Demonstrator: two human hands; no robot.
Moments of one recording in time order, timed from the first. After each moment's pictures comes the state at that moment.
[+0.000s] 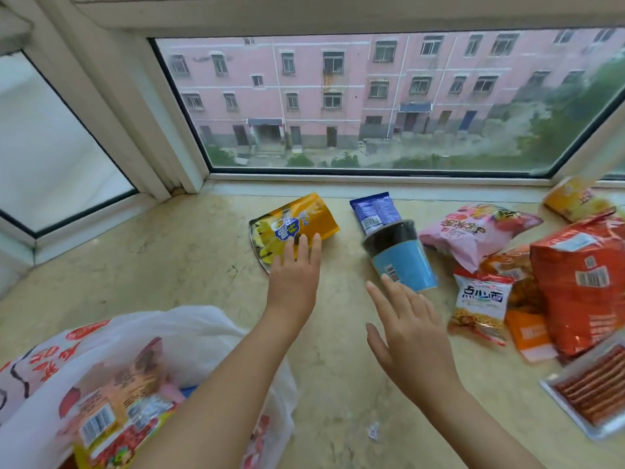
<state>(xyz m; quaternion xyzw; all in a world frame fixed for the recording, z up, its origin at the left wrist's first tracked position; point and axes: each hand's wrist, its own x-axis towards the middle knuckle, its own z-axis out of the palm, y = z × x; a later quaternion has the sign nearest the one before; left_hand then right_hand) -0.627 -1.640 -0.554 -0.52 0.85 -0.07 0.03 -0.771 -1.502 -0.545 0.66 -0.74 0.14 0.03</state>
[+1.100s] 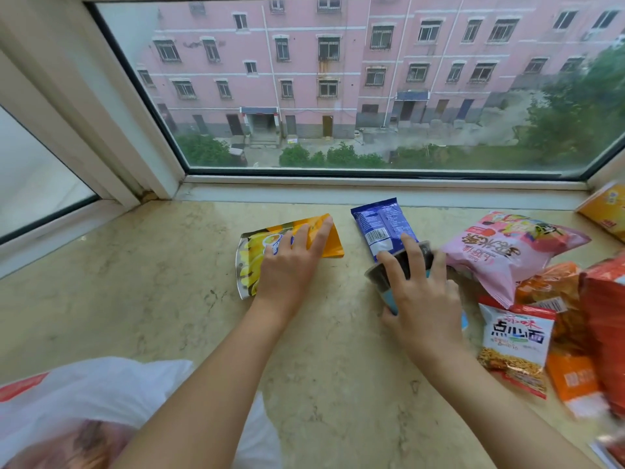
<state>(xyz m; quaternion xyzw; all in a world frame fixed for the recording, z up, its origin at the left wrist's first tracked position) -0.652 -1.723 -0.580 -0.43 0.89 -0.09 -0.10 -0.814 -1.603 -0.564 0.60 -0.79 0.05 0.05</state>
